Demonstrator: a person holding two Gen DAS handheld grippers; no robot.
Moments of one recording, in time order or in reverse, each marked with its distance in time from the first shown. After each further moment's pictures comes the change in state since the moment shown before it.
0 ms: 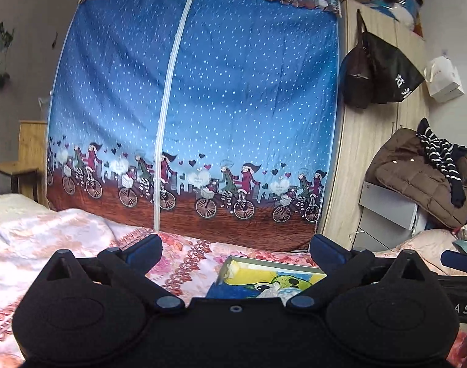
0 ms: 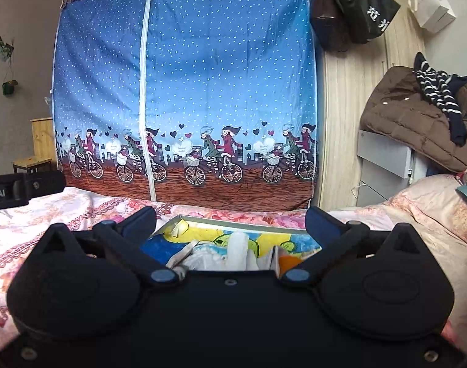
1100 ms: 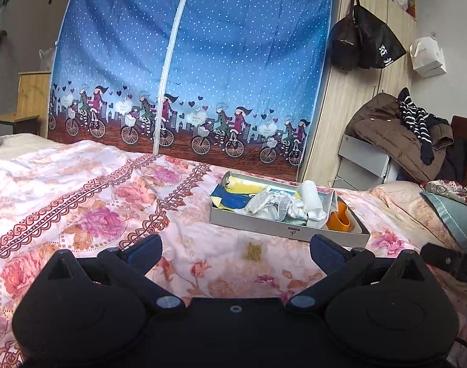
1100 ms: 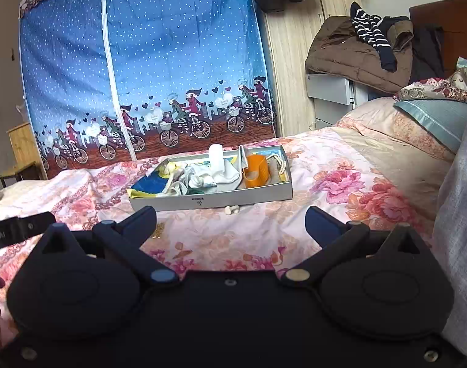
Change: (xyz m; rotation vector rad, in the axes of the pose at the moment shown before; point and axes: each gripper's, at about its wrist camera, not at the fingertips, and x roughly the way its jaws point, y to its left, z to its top) left arm -0.131 0.044 -0.084 -0.061 0.198 -0.079; right arm -0.120 0.002 -0.070 0.179 0.138 -0.140
